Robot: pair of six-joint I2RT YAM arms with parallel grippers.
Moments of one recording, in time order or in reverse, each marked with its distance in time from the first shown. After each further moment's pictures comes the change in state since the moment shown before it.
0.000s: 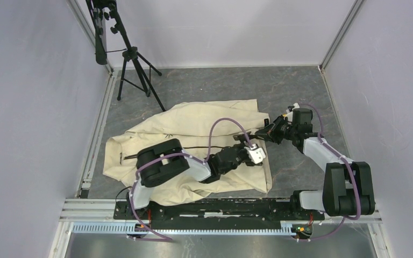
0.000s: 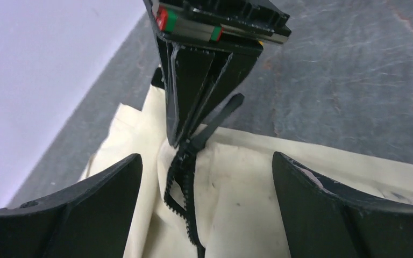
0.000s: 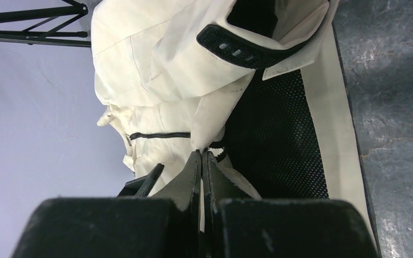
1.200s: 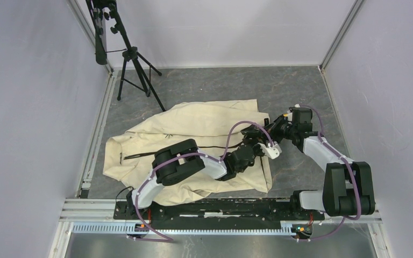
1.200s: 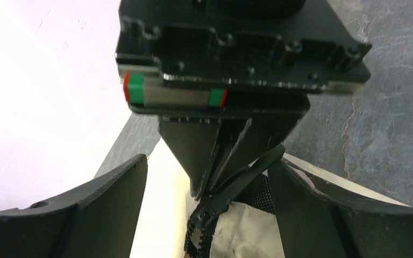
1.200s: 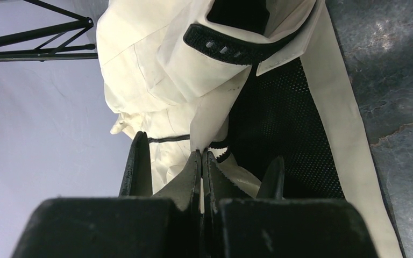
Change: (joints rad) left arm -0.037 0.217 0.300 -0.027 -0.291 0.258; right arm 0.005 0.000 0.018 -0.037 0.021 0.093
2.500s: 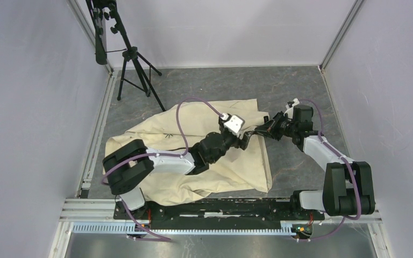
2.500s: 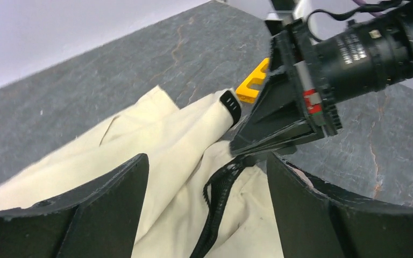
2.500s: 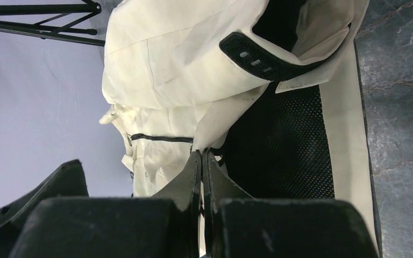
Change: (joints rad) left arm 0.101 -0.489 -0.314 -0.140 0.149 -0.702; right arm -0.001 0.002 0.012 0.064 -0.027 -0.116
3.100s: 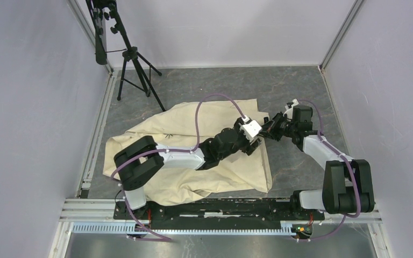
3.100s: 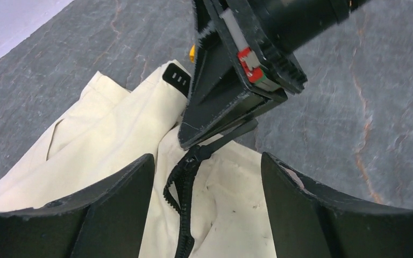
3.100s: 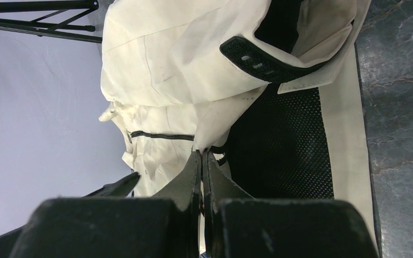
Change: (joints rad) left arm 0.010 0.072 0.135 -0.239 0.183 0.042; right arm -0.001 0.015 0.000 0.001 -0.015 -0.005
